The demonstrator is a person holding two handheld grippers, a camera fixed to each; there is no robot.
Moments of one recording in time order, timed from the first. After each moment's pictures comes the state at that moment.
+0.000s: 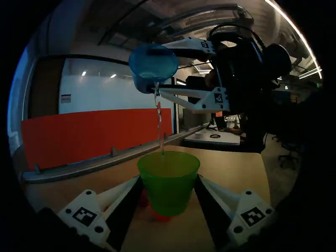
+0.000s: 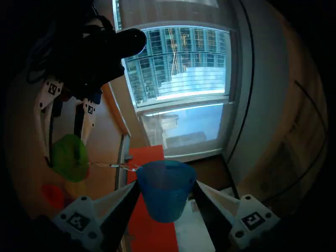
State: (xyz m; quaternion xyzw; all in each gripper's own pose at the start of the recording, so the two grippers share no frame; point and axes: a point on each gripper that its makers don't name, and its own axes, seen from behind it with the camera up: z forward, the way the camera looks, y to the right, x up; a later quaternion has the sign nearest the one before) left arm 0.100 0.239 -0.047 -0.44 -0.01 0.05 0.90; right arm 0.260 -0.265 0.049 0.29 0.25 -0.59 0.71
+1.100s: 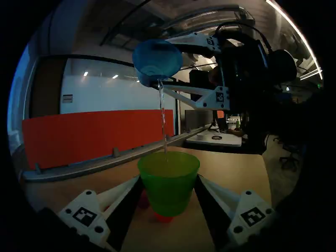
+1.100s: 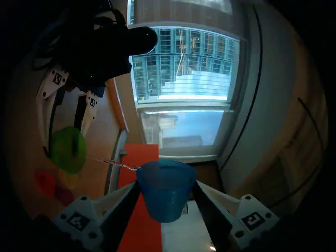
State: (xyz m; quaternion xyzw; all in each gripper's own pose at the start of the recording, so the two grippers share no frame) left arm 0.103 0.239 -0.045 -0.43 0.00 0.04 0.90; right arm 0.269 -0.265 0.051 0.26 0.28 -0.63 0.67
